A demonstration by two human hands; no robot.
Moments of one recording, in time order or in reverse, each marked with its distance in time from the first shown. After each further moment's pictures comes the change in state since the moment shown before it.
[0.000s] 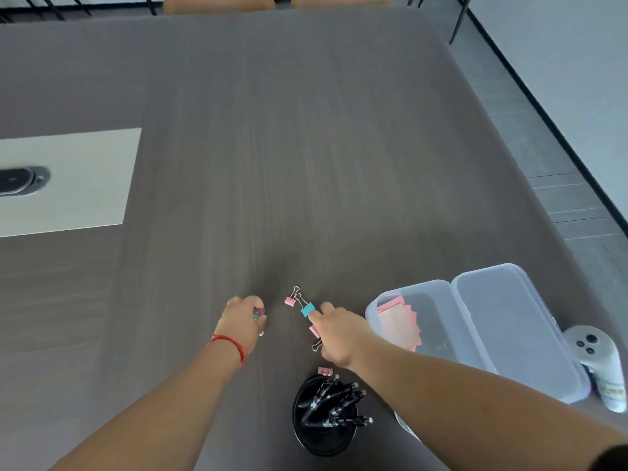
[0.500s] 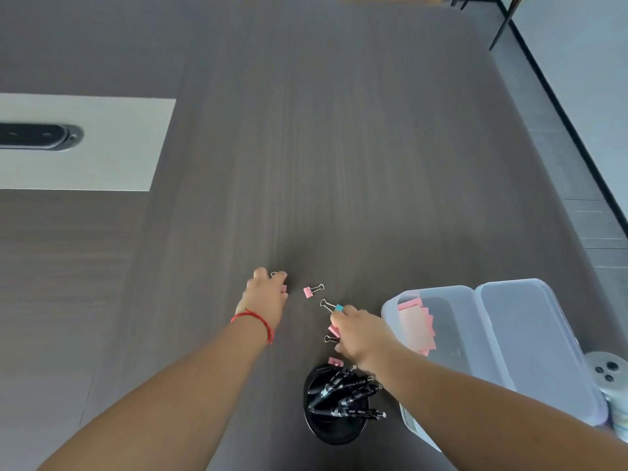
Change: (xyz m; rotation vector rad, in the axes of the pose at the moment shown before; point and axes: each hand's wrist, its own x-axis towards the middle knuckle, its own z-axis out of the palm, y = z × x) left_hand 0.004 0.008 0.008 0.125 0.055 0.014; right_hand -0.005 0.001 0.014 -0.070 -0.077 0.047
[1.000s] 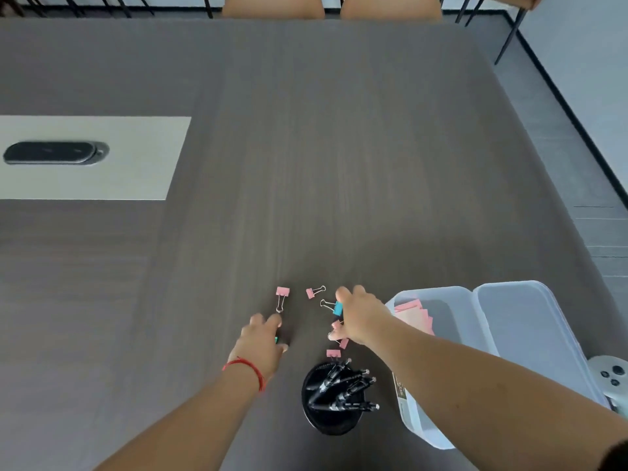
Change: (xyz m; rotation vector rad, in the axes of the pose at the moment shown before) left_hand -0.071 -0.014 0.017 -0.009 -0.167 -0.109; right_hand 0.009 0.001 -0.033 0.166 -0.030 0.180
